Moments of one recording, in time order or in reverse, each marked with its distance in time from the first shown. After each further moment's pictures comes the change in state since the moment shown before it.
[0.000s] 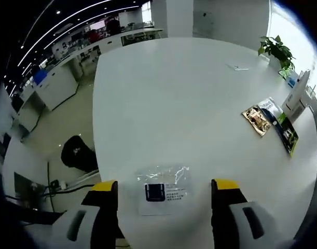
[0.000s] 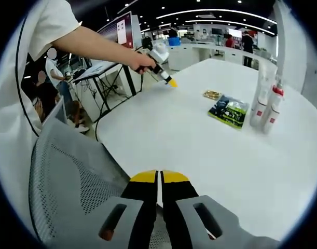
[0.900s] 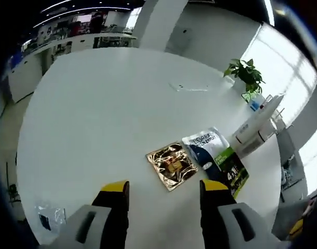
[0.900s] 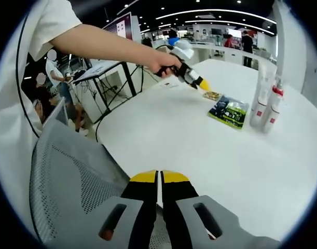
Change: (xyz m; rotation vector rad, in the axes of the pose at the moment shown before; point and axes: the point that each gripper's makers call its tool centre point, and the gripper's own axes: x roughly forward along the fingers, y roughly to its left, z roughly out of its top) left arm 0.001 -0.154 0.055 -0.001 -0.108 -0.353; right arm -0.001 0.000 0.002 0.002 -0.011 0.000
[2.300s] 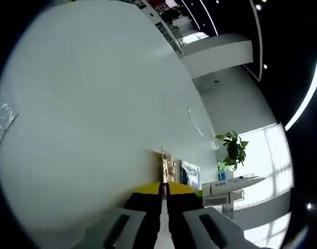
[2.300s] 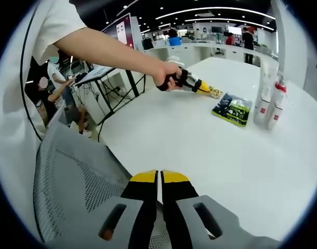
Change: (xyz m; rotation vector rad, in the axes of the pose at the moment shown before) left arm 0.019 -0.022 -0.002 -0.773 -0.145 -0.321; right arm 0.002 0.006 -0.001 0.025 0.004 0.033
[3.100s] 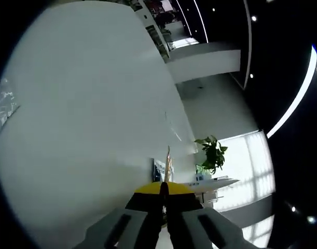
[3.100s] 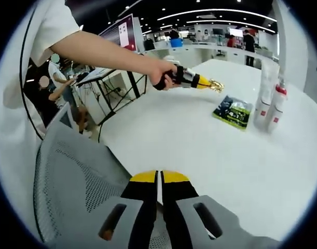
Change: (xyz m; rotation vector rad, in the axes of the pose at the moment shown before) left arm -0.016 -0.034 -0.002 -0.095 -0.005 -0.207; right arm -0.001 0.001 0.002 -0.009 -0.010 0.001
